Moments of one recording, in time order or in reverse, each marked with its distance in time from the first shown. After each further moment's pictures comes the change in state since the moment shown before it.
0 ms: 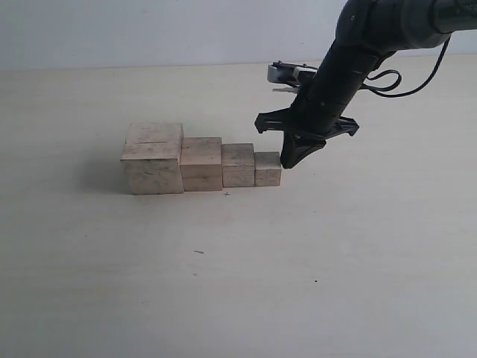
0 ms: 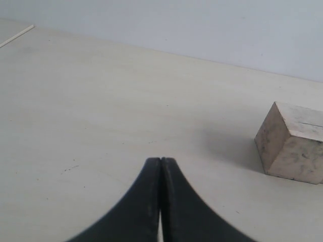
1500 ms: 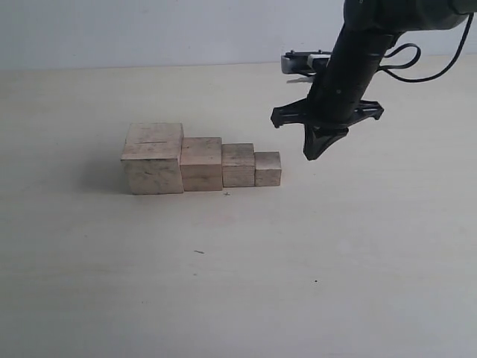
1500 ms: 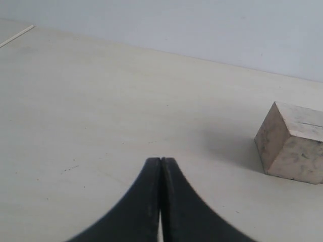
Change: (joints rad) left arm 0.000 0.000 0.000 0.000 0.000 0.000; right arm 0.000 -0.065 0.000 -0.192 0.051 0.135
